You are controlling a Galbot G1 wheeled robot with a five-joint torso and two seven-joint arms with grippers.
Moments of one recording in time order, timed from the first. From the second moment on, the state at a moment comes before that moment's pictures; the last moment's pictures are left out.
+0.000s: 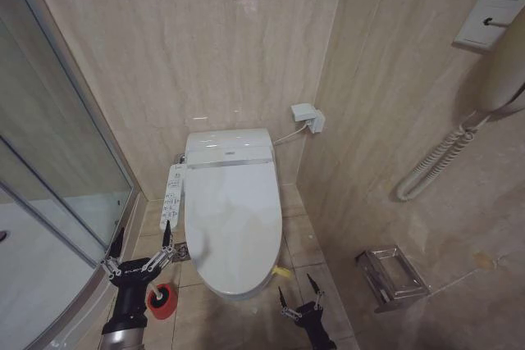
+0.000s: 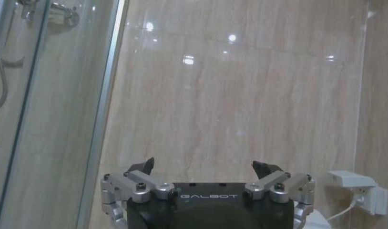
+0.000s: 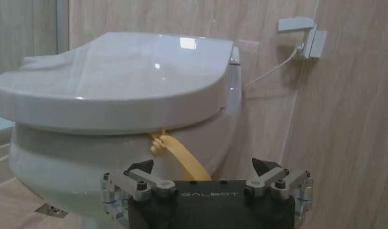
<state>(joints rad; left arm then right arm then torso) 1.78 -1.50 -0.58 -2.29 -0.21 -0.32 -0.07 -1.50 1.50 0.43 1.39 -0.16 0.63 -0.05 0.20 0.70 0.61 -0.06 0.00</state>
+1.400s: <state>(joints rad) 1.73 -1.51 -0.58 -2.22 -0.20 -0.29 -0.07 -1.41 1.51 0.43 1.33 -0.11 0.66 -0.08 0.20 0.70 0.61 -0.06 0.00</state>
